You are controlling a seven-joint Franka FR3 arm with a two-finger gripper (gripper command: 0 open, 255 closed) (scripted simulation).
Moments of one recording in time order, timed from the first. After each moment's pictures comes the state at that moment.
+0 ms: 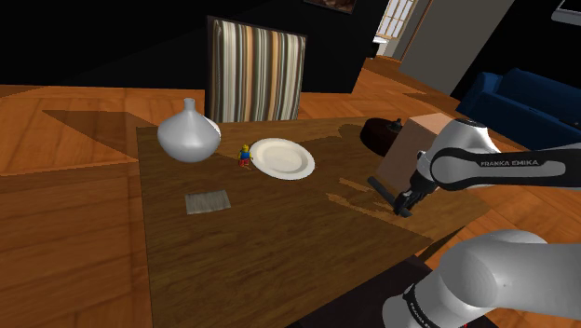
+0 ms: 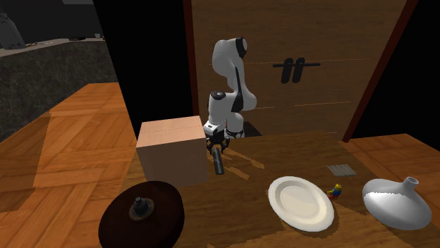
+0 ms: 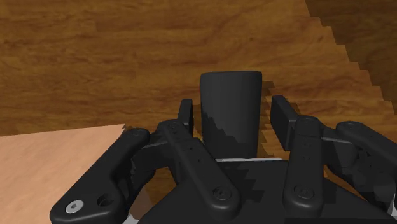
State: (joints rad) arm -0.35 -0.72 -0.53 -2.99 -0.51 2.30 -0.20
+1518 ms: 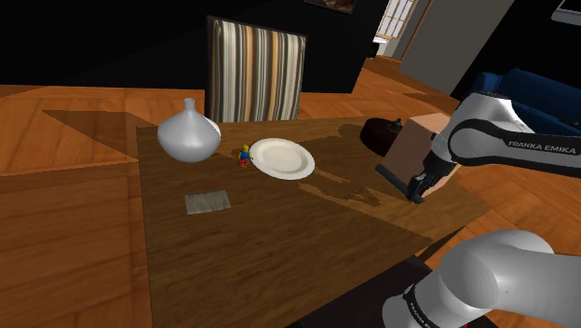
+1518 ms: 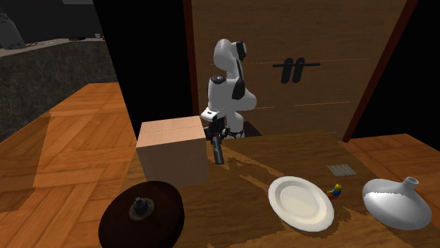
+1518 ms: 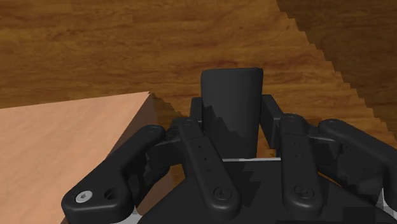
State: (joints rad) arm -0.33 -0.88 -0.45 -2.89 -0.42 2.03 -0.22
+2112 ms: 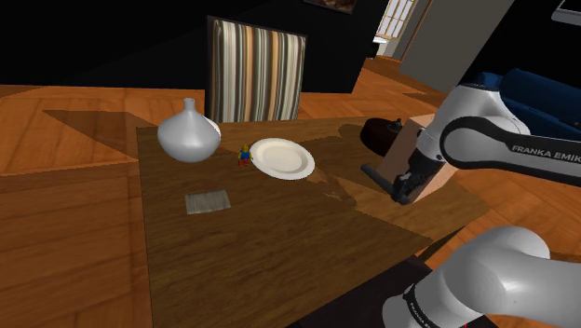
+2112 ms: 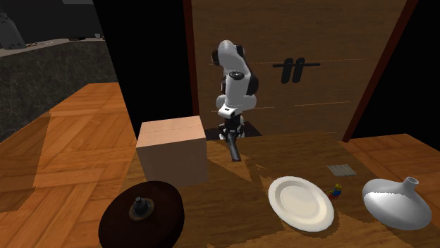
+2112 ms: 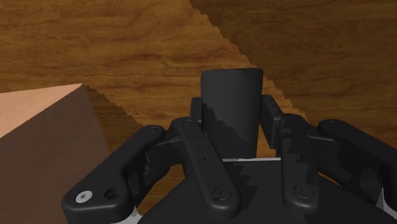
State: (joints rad) arm -0.22 -0.99 -0.27 -2.93 -0.28 1.95 -0.06
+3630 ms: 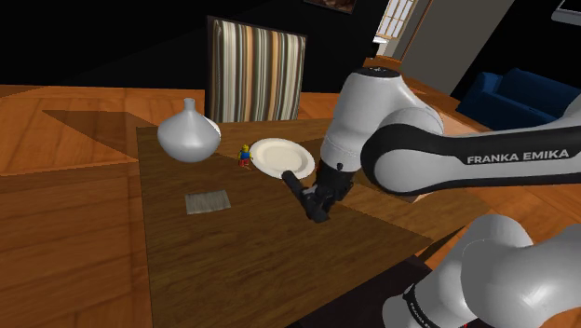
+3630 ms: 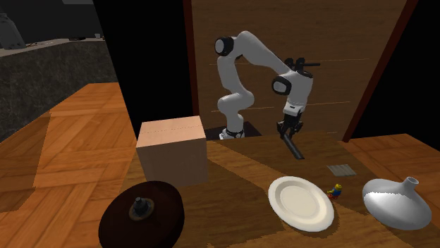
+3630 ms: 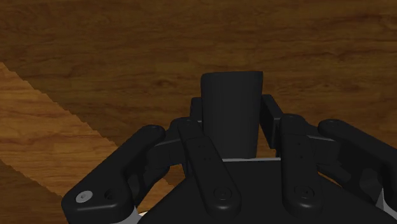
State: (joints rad) arm 0.19 -0.58 0.27 -2.68 0.13 2.09 0.55
